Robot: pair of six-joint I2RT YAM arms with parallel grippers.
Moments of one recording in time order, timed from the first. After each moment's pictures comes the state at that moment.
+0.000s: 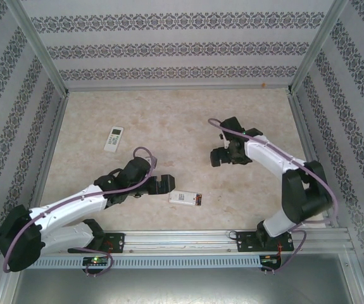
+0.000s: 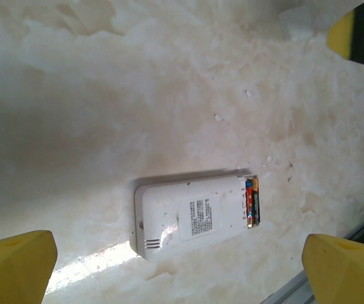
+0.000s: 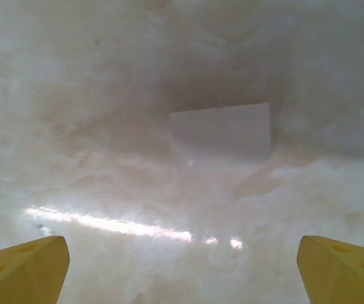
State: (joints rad) left arm -0.76 1.07 0.59 -0.31 0.13 -0.81; right arm 0.34 1.58 1.06 -0.79 0.00 0.21
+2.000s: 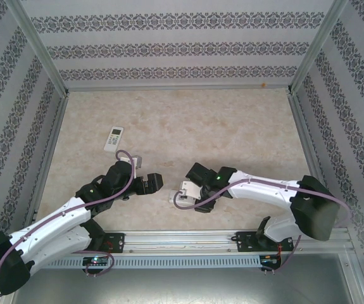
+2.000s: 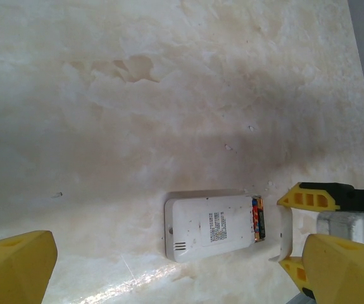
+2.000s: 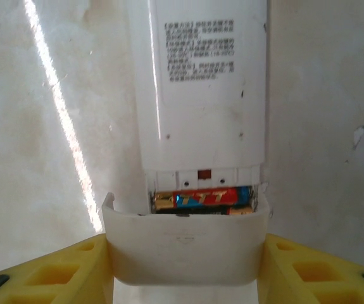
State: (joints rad) left arm -0.68 0.83 0.50 -0.37 0.08 -0.79; right arm 0.96 1.42 0.81 -0.72 -0.05 -0.38
